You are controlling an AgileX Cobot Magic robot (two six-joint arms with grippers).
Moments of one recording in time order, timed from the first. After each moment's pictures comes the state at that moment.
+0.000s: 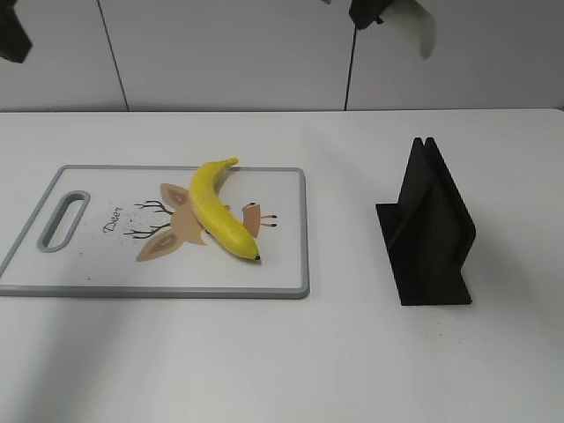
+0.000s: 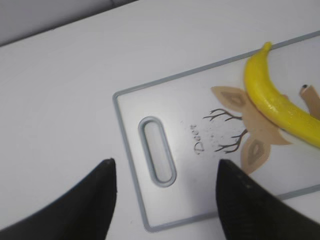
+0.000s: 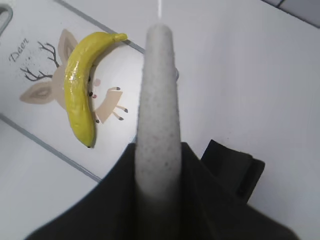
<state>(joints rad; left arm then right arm) -0.16 1.47 -1.41 -0.09 1.00 0.30 0.44 1.87 -1.96 0.12 1.21 -0.09</state>
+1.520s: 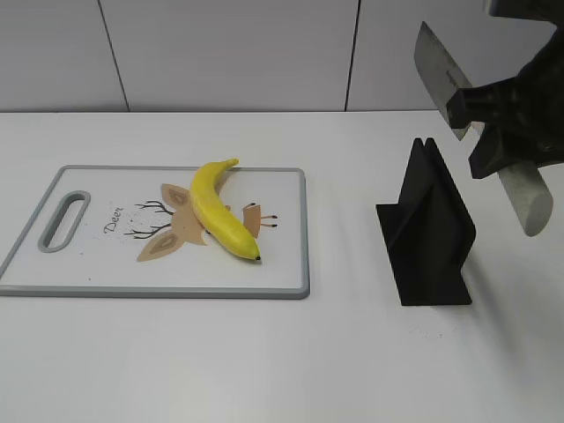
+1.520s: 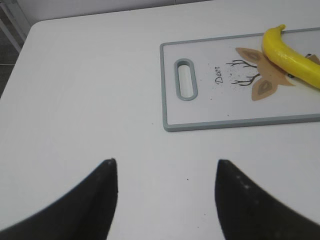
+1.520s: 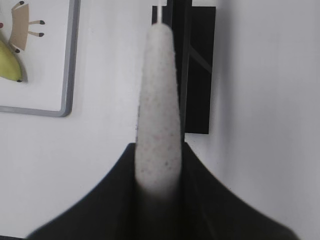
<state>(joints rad) -0.13 0.12 -0.57 0.02 1.09 0.11 0.43 1.39 -1.09 -0.05 0.91 0.42</state>
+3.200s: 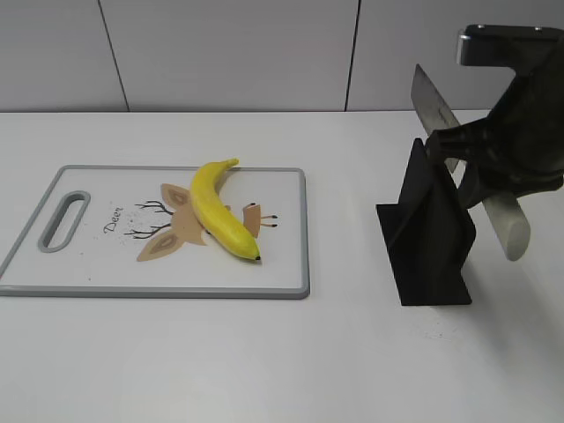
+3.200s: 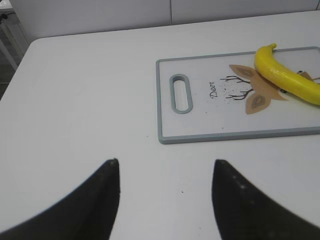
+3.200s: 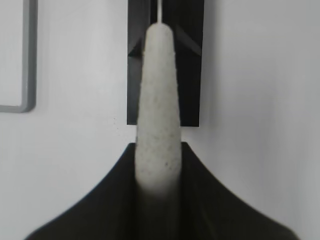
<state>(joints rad) -0.13 0.02 -0.51 0.00 1.05 0.11 0.43 1.50 -1.05 -0.09 0.87 0.46</state>
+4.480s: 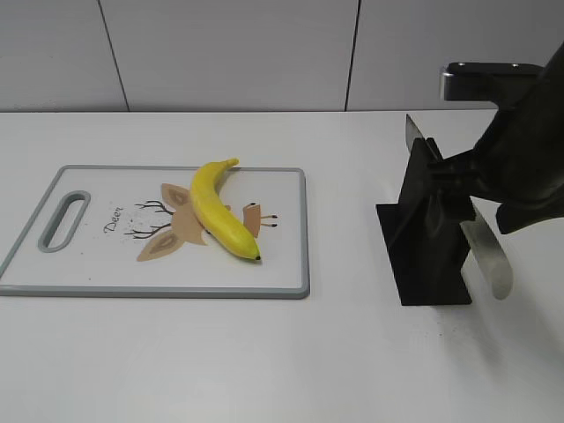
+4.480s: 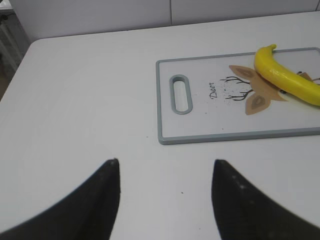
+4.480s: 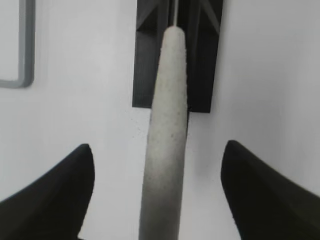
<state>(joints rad) -0.13 0.02 -0.51 0.00 1.05 0.11 0.43 1.52 -1.01 -0.04 0.87 0.38</state>
